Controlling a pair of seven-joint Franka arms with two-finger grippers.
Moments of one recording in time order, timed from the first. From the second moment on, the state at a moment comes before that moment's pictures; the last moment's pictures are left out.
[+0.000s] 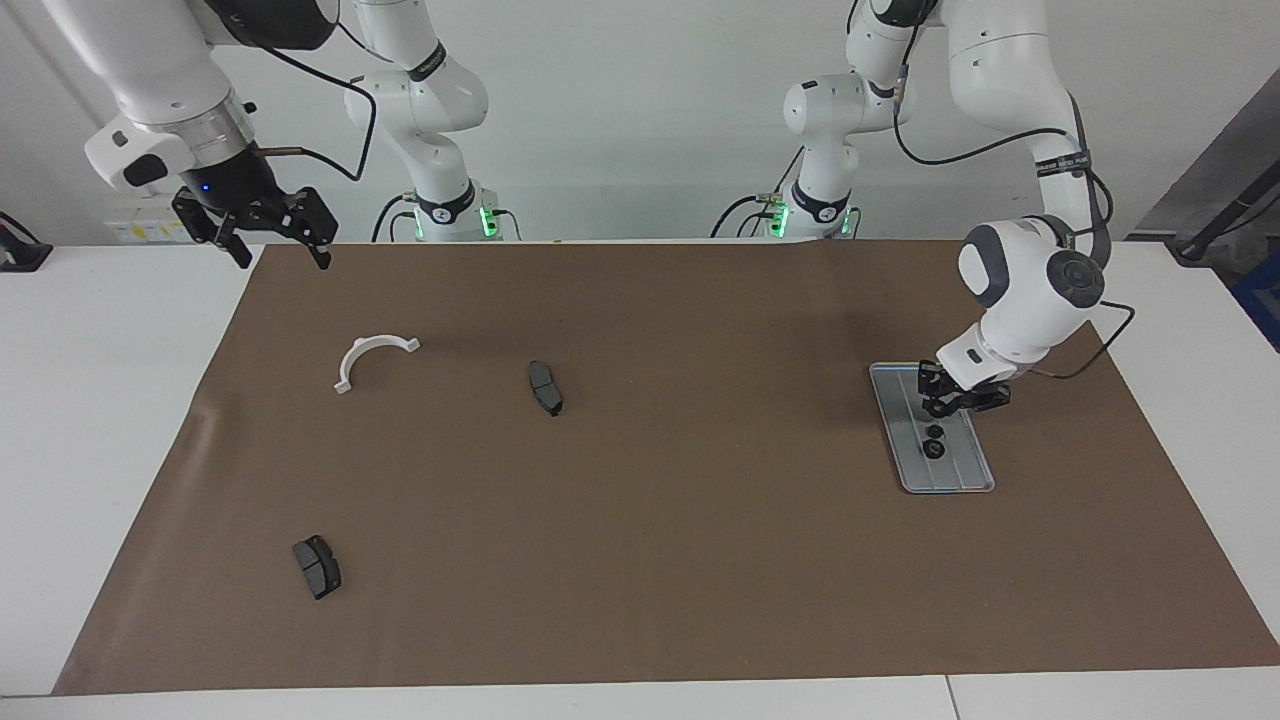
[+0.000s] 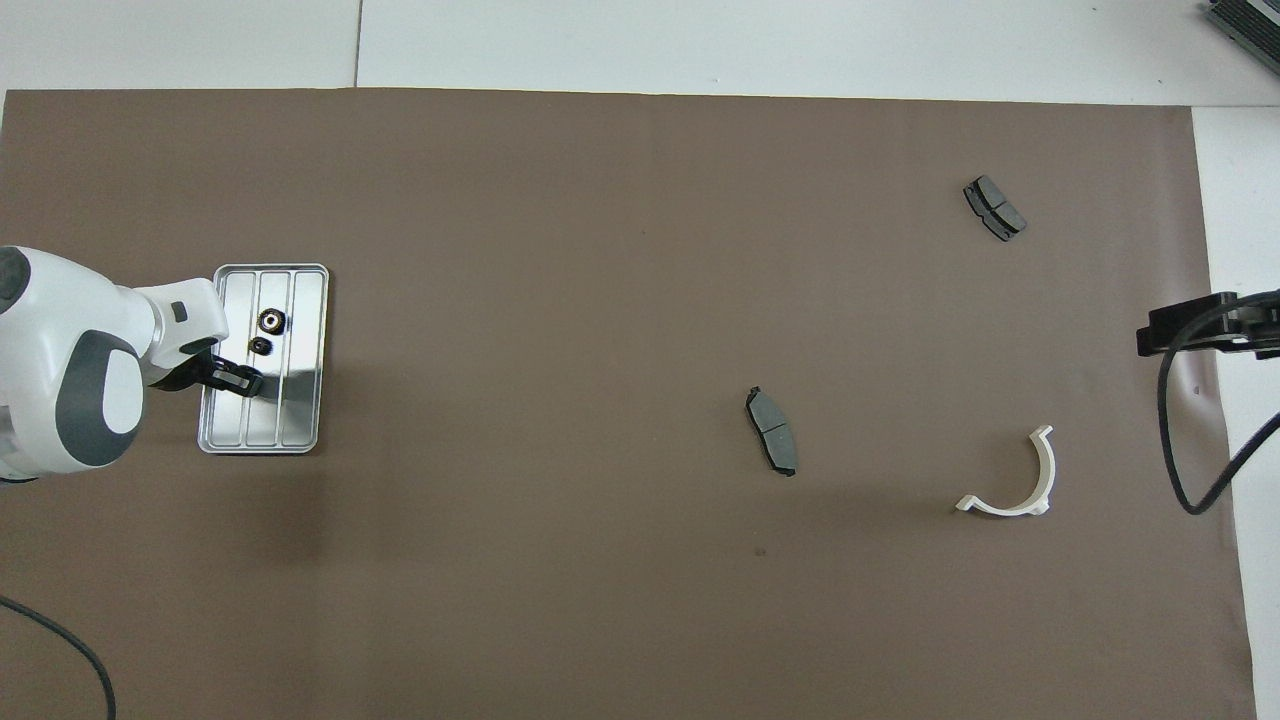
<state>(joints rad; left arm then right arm) 0.06 0.23 -0.04 -1.98 0.00 2.12 0.45 0.06 -0.06 -0.12 -1.62 0.00 1.56 -0.01</state>
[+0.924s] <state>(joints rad) -0.39 0.23 -0.06 -1.92 -0.08 2.12 -0.45 0.04 -0.06 -0.13 -1.62 0.00 1.57 0.00</state>
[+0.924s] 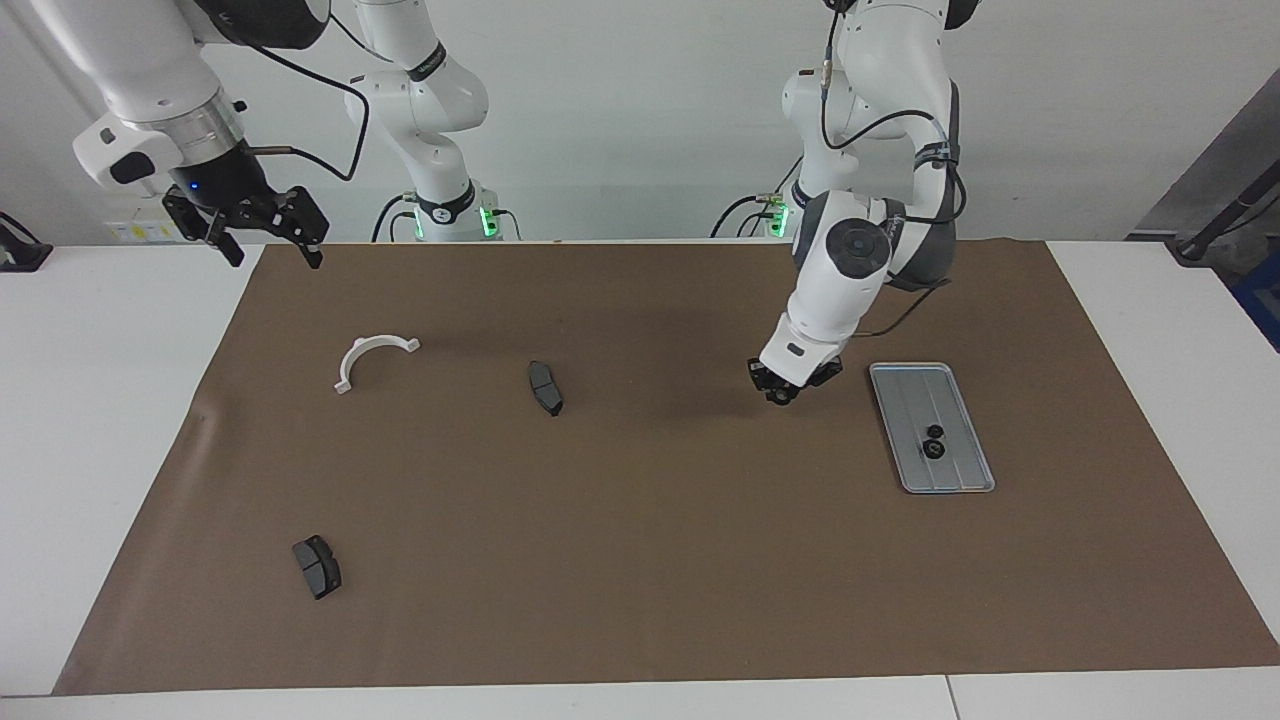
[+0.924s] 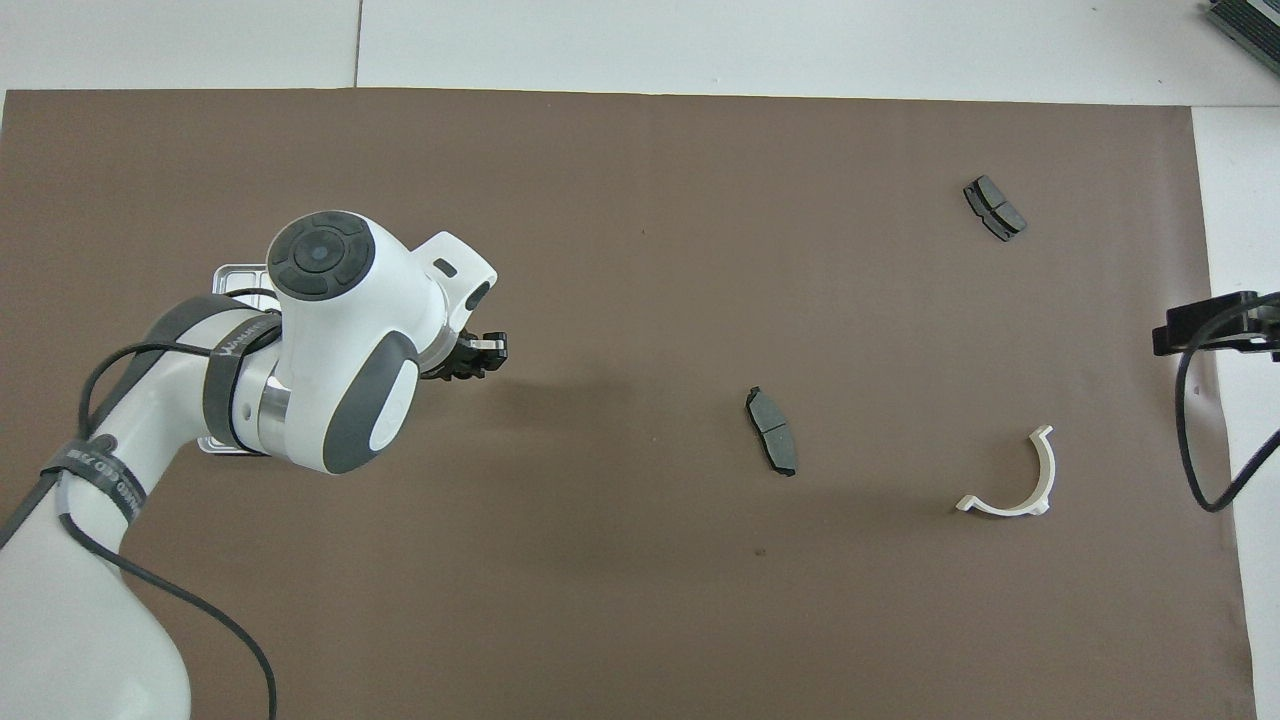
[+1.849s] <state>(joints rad) -0.62 0.51 -0.06 -1.57 -0.10 2.13 -0.76 0.05 -0.05 -0.13 -1.65 0.00 1.62 0.00</state>
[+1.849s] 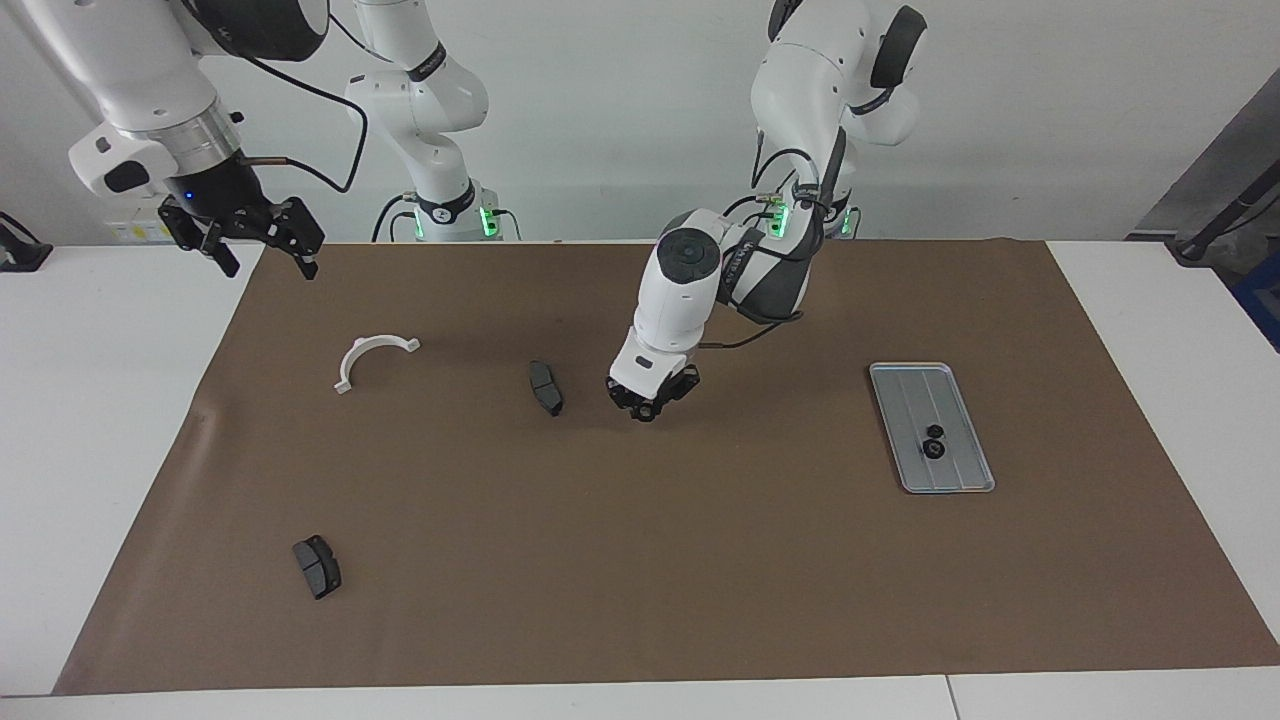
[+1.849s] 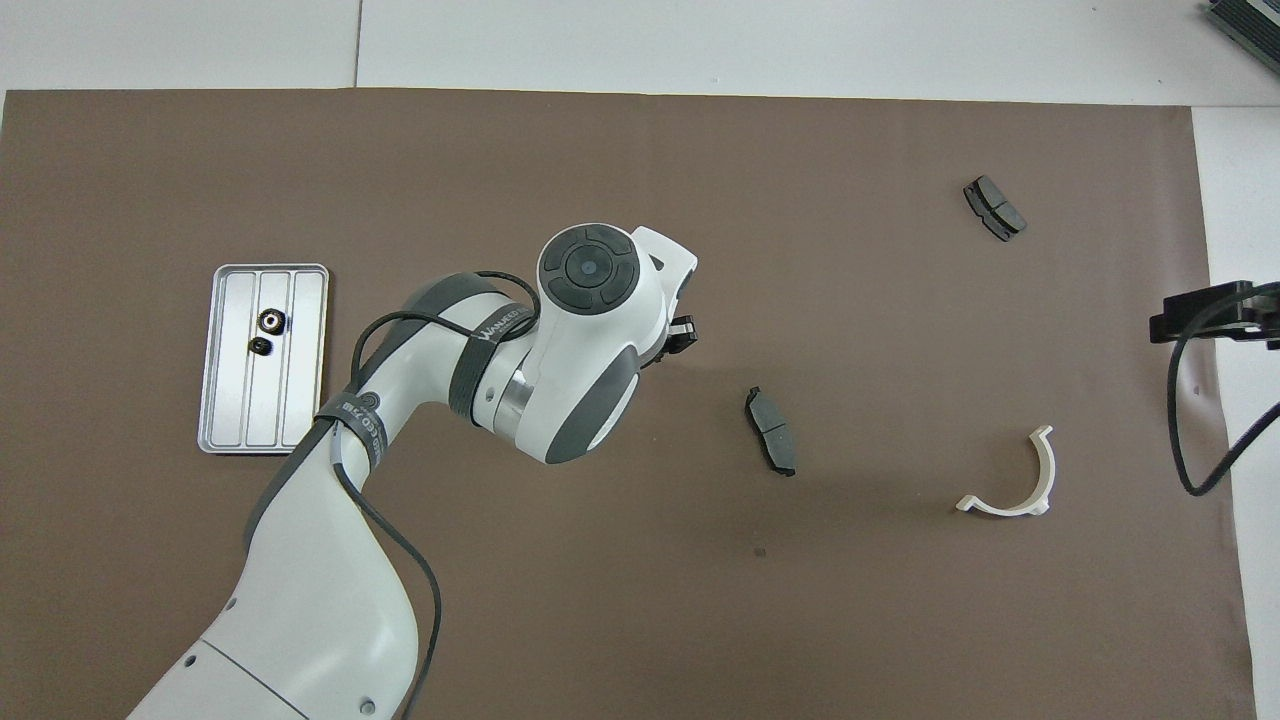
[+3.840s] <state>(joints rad) -0.05 0.43 -0.02 -1.64 0.00 1.99 0.39 0.65 0.45 -0.11 -1.68 0.04 2.25 0.54</state>
